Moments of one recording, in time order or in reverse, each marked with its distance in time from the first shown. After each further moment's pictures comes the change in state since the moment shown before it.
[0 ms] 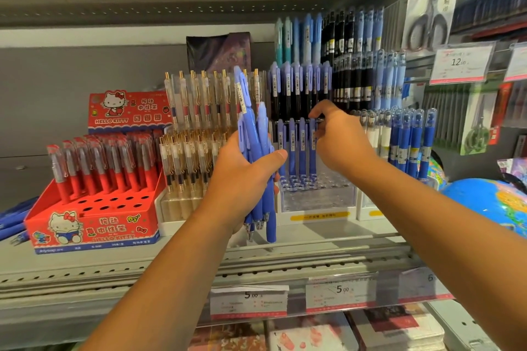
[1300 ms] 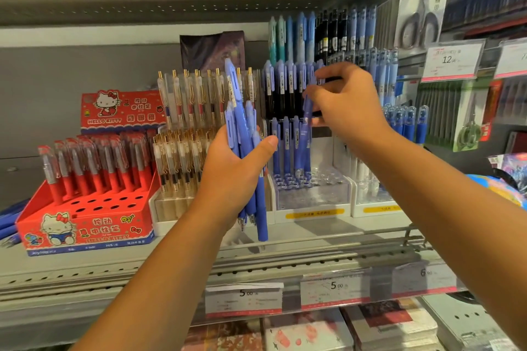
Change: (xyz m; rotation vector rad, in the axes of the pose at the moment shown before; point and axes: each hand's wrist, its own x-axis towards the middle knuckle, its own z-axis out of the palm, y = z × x) left_hand -0.002 0.004 0.000 0.012 0.043 0.074; right_hand 0.000 -0.033 -0.038 0.681 0.161 0.076
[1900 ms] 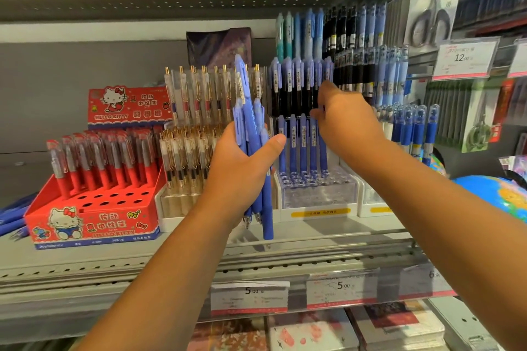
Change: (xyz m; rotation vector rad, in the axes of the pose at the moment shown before) left_hand 0.000 0.000 0.001 0.022 0.011 0.002; right_hand 0.012 0.034 0.009 -0.956 -0.065 -0.234
